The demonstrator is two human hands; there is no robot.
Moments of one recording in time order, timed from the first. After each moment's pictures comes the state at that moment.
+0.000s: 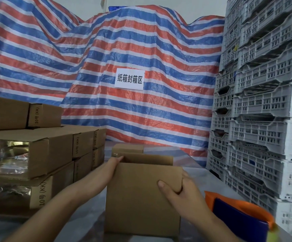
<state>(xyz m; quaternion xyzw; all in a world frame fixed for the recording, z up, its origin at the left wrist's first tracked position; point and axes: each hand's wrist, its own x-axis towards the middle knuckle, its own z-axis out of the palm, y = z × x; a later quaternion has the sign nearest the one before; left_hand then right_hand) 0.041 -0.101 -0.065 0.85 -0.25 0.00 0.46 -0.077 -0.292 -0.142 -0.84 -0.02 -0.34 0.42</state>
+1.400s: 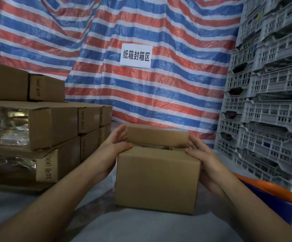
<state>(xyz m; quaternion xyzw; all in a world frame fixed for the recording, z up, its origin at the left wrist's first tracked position) 0.054 -0.079 -0.128 0.60 -0.33 -0.06 0.72 -0.041 -0.331 -0.142 -0.65 -0.06 -0.22 0.73</state>
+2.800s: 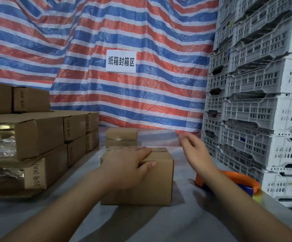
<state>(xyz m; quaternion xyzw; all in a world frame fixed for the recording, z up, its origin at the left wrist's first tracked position) -0.010 -0.118 -0.111 0.88 -0.43 0.18 0.07 -0.078 -0.335 -0.118 -0.79 0.06 -0.42 0.44</state>
